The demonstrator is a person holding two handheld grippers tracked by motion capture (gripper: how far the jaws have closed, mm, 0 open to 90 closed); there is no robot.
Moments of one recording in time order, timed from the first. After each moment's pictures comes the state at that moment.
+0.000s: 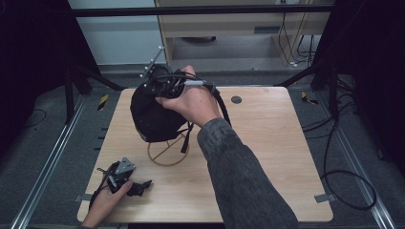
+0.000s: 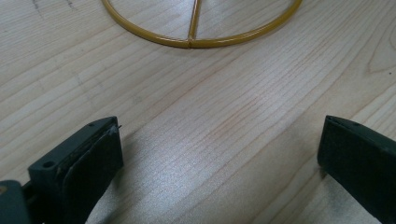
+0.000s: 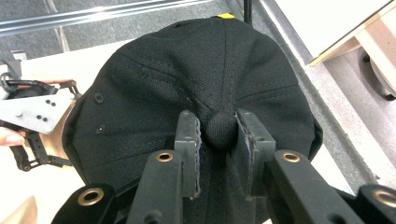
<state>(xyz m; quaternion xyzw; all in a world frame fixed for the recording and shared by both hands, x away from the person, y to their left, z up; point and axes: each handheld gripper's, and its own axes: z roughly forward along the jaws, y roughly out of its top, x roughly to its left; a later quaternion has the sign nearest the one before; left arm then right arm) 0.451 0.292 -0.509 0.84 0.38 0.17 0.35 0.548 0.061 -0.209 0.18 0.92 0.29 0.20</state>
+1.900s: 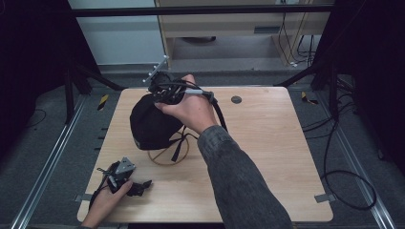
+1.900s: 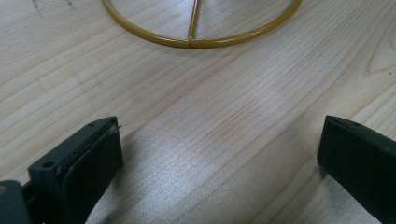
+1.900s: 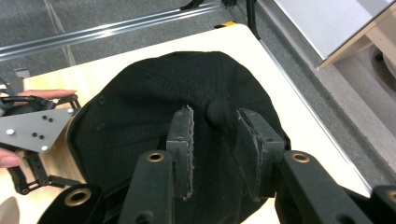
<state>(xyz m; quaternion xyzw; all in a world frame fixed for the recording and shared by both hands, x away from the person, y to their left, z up) 0.451 0.292 -0.509 0.84 0.38 0.17 0.35 0.553 0.060 -0.236 0.20 0.90 0.34 0.19</state>
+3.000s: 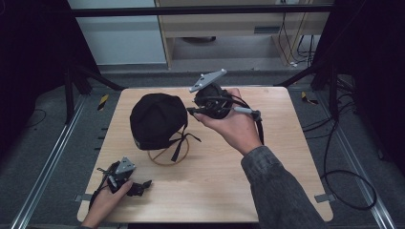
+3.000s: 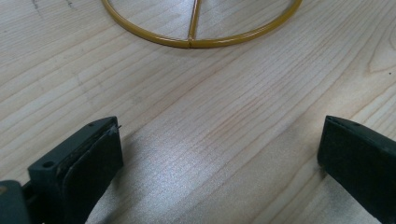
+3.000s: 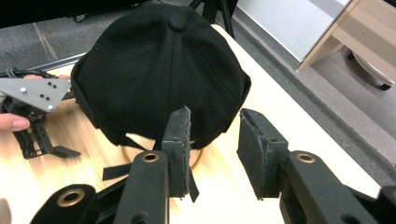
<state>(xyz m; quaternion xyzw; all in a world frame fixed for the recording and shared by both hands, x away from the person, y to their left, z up) 0.451 0.292 -0.509 0.84 0.38 0.17 0.35 0.509 -0.041 -0.243 0.24 0.86 0.39 0.21</state>
